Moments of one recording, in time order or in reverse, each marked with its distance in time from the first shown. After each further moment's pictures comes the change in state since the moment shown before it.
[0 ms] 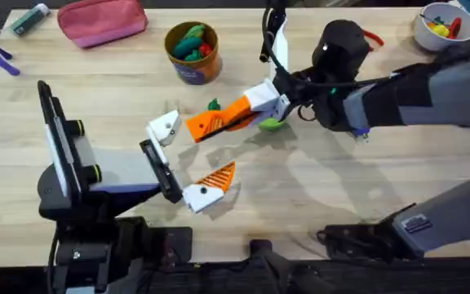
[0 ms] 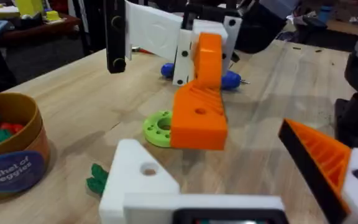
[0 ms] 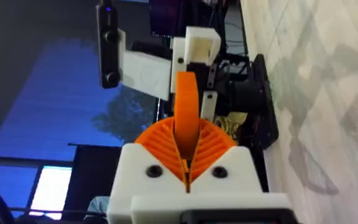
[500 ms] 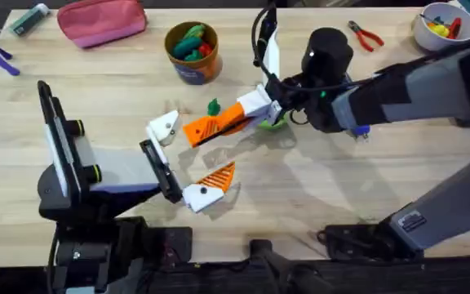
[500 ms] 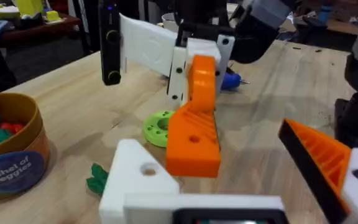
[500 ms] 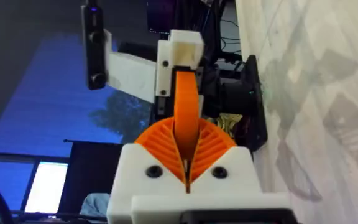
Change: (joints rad) left arm 0.000 0.000 0.000 0.000 0.000 0.000; right arm 0.026 0.075 0.016 0.001 0.007 -0.070
